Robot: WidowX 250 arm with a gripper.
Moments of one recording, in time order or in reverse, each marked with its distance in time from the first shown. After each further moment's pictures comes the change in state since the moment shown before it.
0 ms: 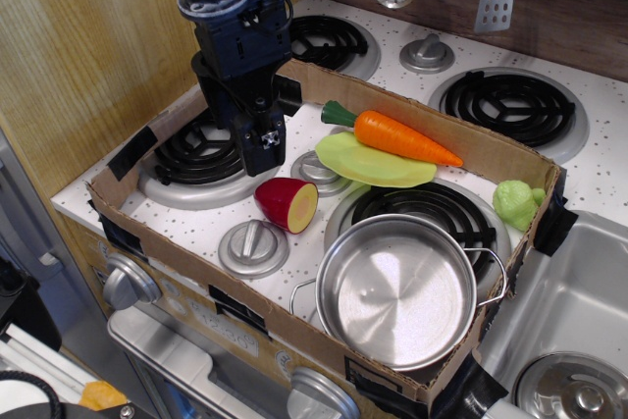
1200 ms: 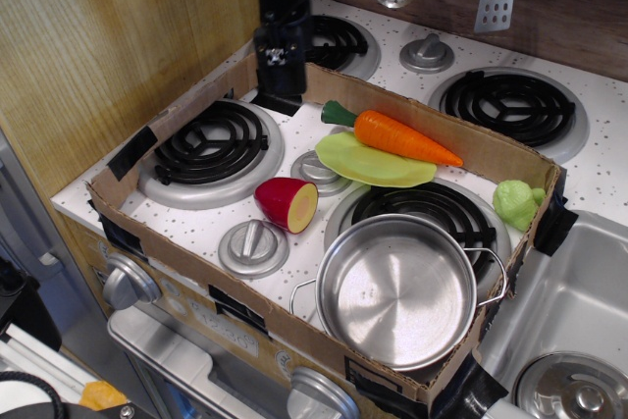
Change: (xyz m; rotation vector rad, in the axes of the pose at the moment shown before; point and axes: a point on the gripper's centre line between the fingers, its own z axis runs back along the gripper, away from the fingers) arm 0.058 0.027 0.016 -0.076 -0.003 -0.587
